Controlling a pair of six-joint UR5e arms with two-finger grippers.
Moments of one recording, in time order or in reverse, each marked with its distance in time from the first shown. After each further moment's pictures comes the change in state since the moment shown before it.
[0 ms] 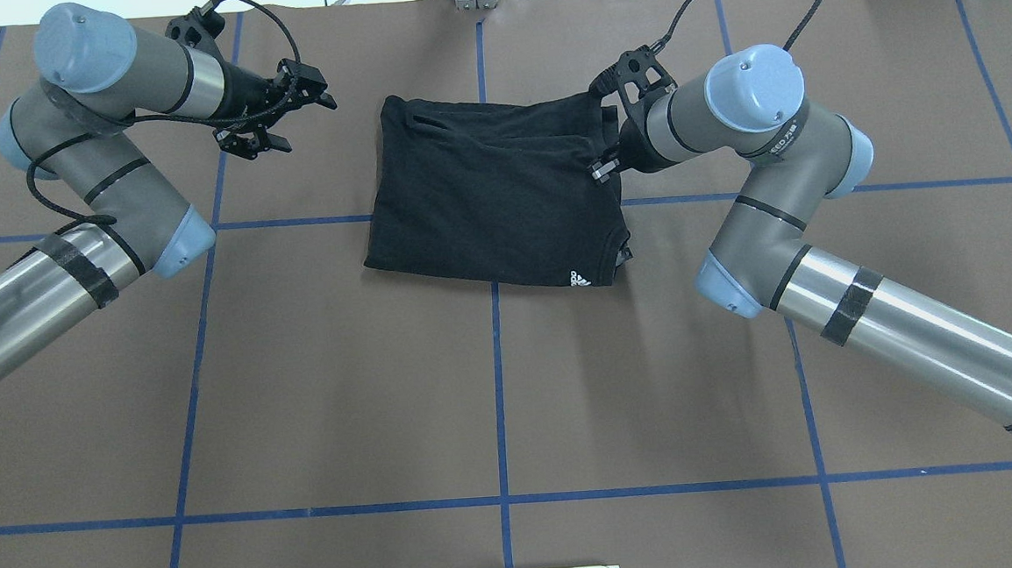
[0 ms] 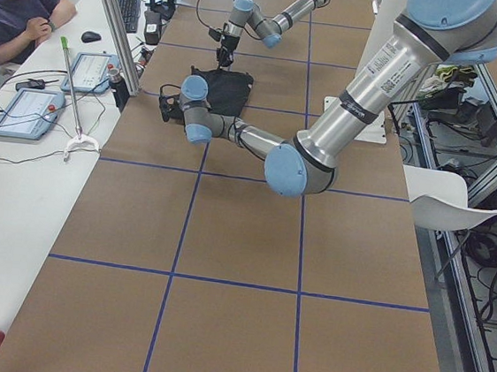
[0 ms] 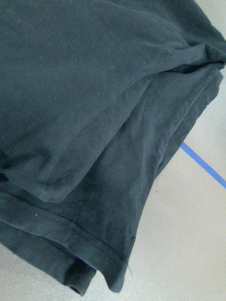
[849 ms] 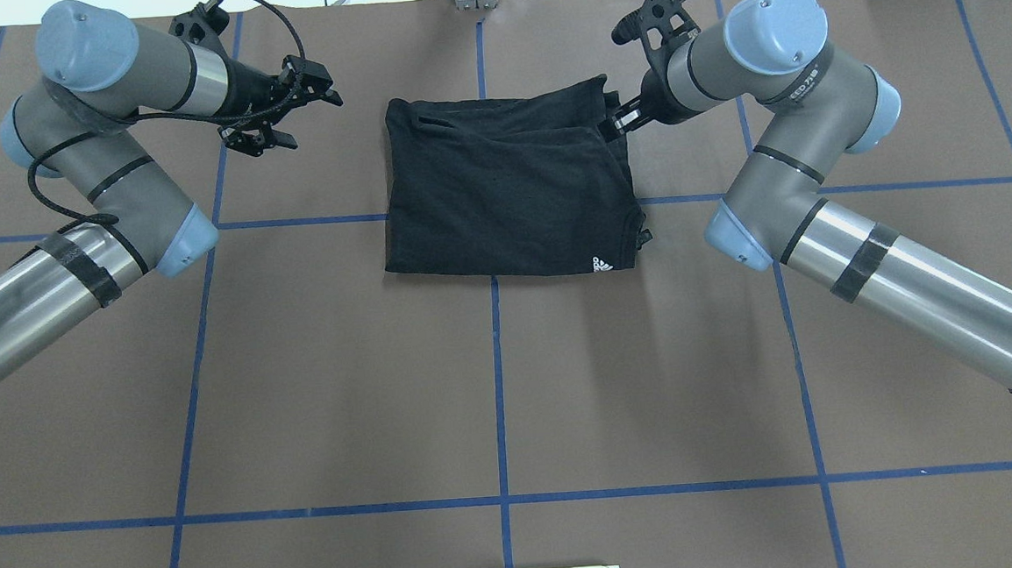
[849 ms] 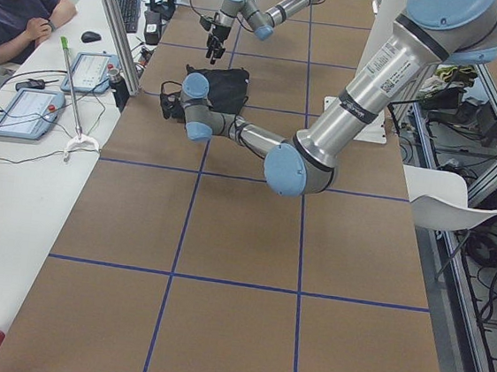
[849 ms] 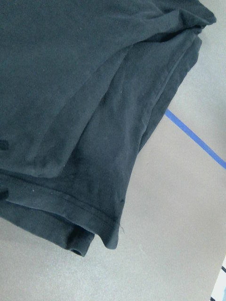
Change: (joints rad) left arm -0.003 -0.004 -0.027 -0.006 0.002 0.005; right arm 0.097 0.031 -0.006 -0.101 0.025 -0.003
